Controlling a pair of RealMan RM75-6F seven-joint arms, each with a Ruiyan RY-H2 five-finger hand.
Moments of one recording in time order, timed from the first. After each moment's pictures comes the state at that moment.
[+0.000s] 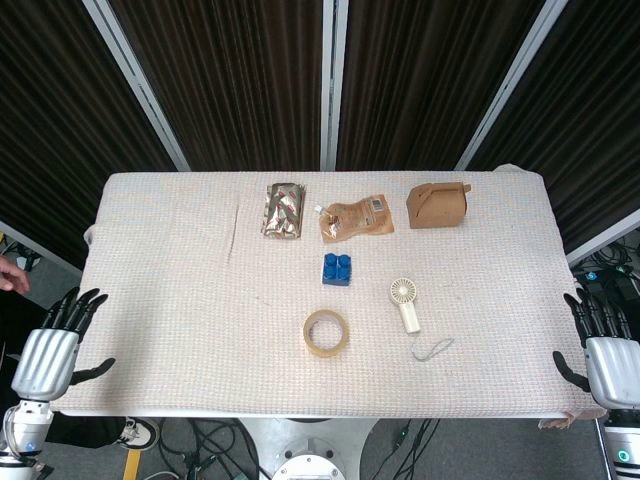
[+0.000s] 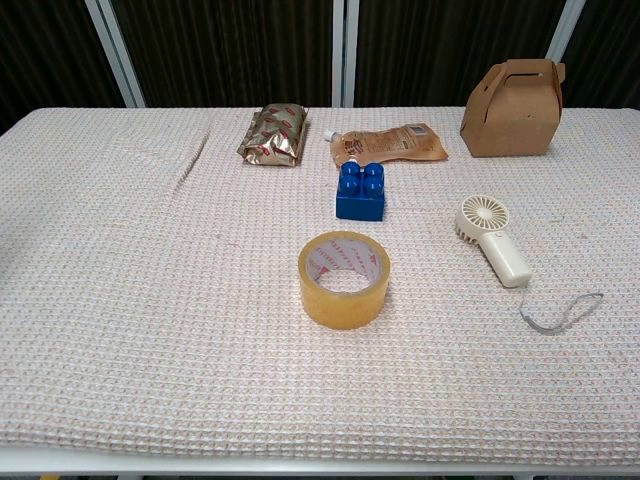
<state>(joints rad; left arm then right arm) -0.09 -1.18 0.00 -1.63 1.60 1.52 0.08 0.05 -1.10 0.05 -1.57 -1.50 1.48 -0.02</state>
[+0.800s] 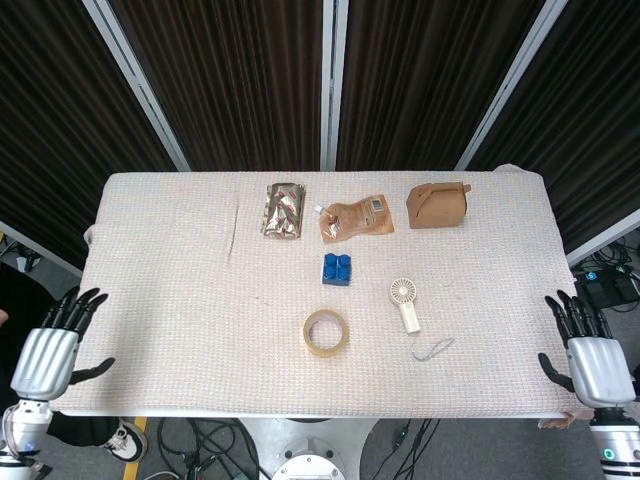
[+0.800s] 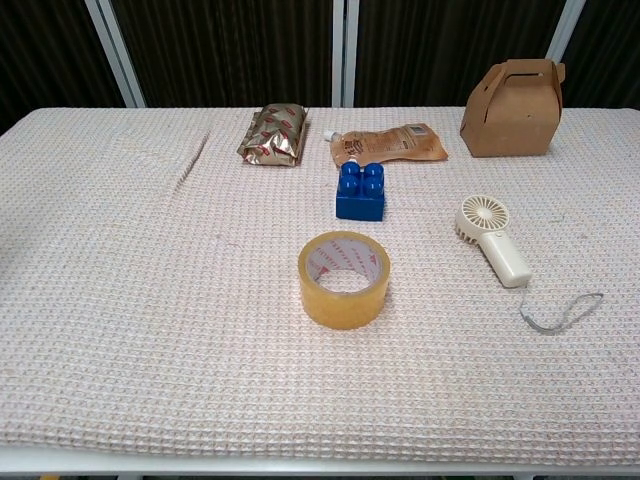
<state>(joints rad) -0.09 -1.17 0.00 -1.63 1.60 1.52 0.07 0.07 -1.11 0.04 -1.60 -1.53 1.45 -0.08</state>
